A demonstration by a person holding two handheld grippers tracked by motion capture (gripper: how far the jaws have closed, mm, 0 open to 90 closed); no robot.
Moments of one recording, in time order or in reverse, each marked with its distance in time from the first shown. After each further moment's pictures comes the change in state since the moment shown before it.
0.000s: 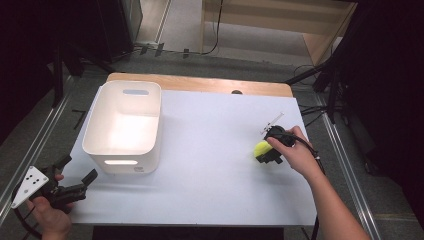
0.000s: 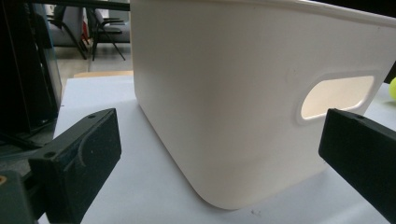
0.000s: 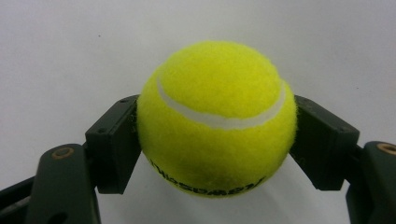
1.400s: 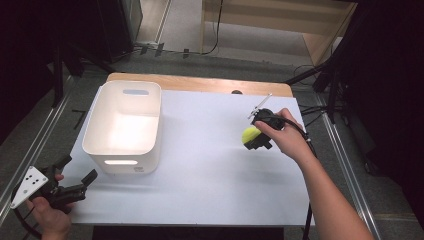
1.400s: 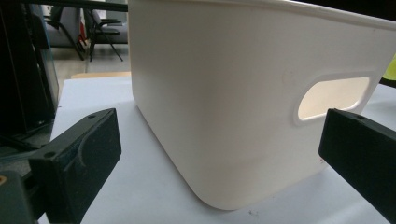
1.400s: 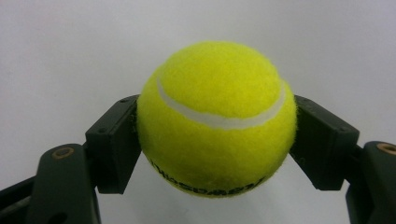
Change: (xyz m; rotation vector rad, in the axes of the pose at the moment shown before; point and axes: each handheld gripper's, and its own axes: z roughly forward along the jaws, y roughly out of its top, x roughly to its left) left arm 0.000 0.000 0.000 -0.005 -0.012 -0.002; right arm 0.018 0.060 -0.038 -0.020 0.013 -0.097
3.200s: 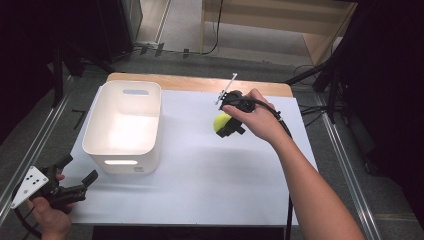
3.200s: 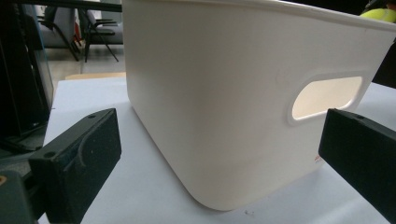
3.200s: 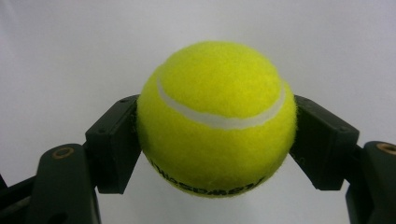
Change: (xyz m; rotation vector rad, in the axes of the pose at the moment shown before) left arm 0.000 0.000 0.000 0.002 -0.018 0.005; right arm 0.041 0.089 -0.024 -0.012 0.032 -0.152
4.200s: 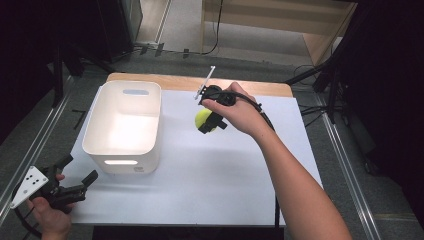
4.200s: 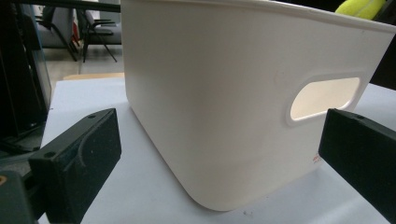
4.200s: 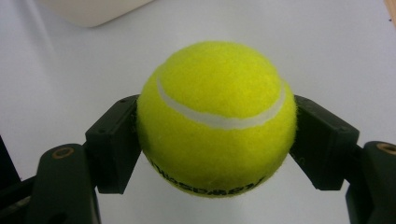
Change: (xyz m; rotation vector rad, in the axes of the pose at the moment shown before) left arm 0.000 0.000 0.000 -0.009 -0.006 -0.006; right arm 0.019 0.048 -0.002 -0.018 0.024 -0.071
